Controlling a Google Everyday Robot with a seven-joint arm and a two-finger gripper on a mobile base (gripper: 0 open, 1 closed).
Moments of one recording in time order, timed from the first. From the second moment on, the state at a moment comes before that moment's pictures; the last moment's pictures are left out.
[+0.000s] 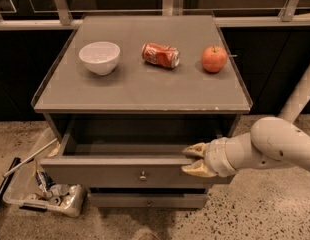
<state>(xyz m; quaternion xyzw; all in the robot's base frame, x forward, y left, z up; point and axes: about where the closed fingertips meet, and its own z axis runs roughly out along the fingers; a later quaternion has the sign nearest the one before) 0.473 -0.128 0.655 -0.60 0.71 0.17 0.32</state>
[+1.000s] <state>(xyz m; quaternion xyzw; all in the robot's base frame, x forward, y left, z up) 0.458 -0.128 0.657 -0.59 0.72 0.17 0.32</state>
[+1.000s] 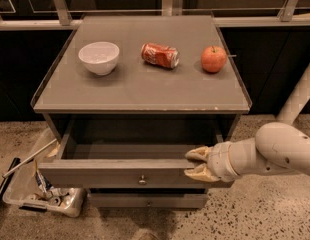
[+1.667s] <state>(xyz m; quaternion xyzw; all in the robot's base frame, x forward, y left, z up) 0.458 -0.128 0.657 -0.59 0.72 0.17 0.32</state>
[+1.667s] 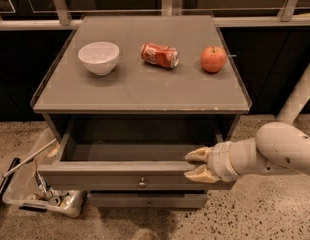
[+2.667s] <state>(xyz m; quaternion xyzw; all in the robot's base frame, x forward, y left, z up) 0.422 -0.136 0.638 -0.57 0.73 0.20 0.32</state>
